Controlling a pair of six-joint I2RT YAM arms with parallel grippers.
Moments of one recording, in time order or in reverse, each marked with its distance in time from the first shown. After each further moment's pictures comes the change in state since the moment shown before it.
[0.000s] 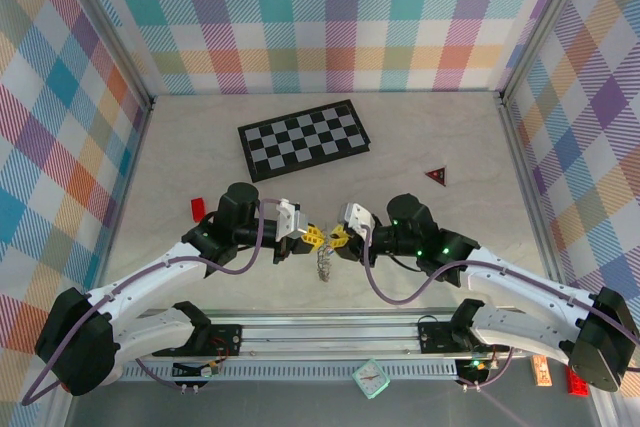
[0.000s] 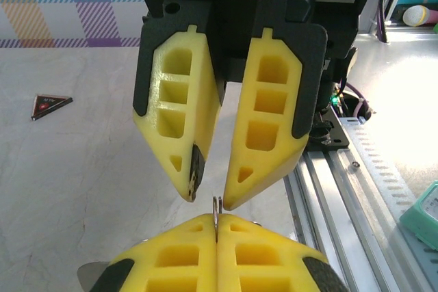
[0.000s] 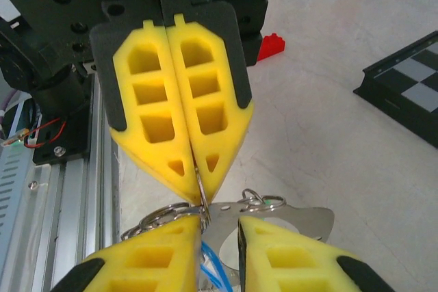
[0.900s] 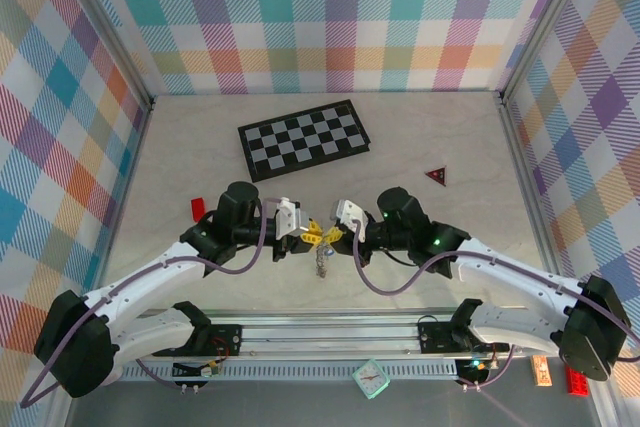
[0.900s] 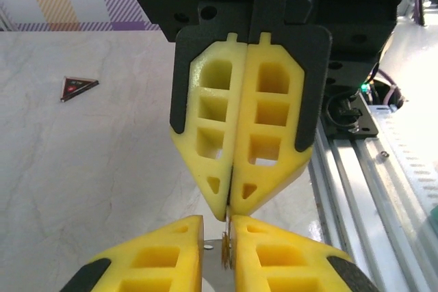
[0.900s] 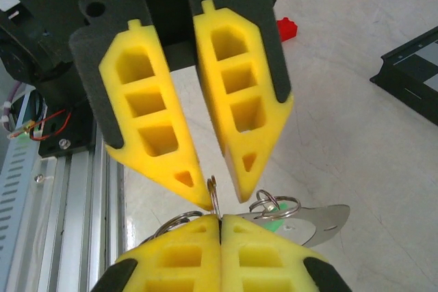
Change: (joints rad) left arm 0.000 -0.011 0.031 -0.087 -0.094 0.047; right arm -0.004 0.095 0.081 -0.074 -0.034 -0.029
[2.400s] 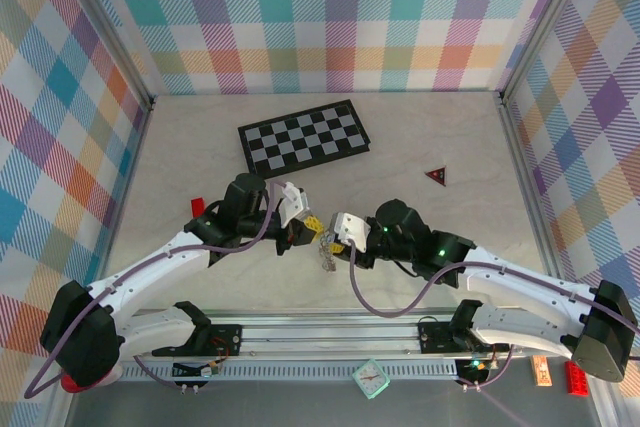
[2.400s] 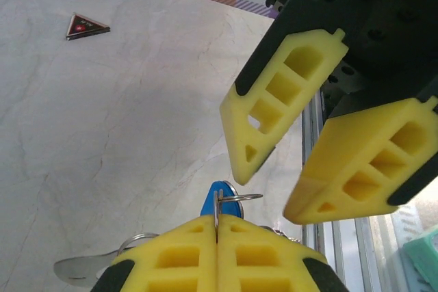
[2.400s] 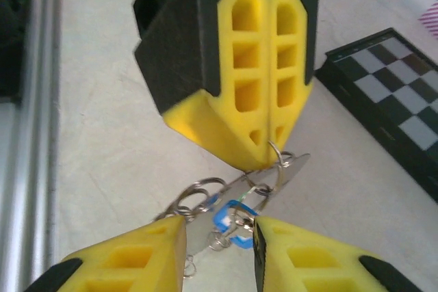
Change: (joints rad) left arm -0.003 0.064 0.085 -0.098 -0.076 -0.234; right arm 0.095 -0.076 -0.029 -0.049 0.300 -0.175
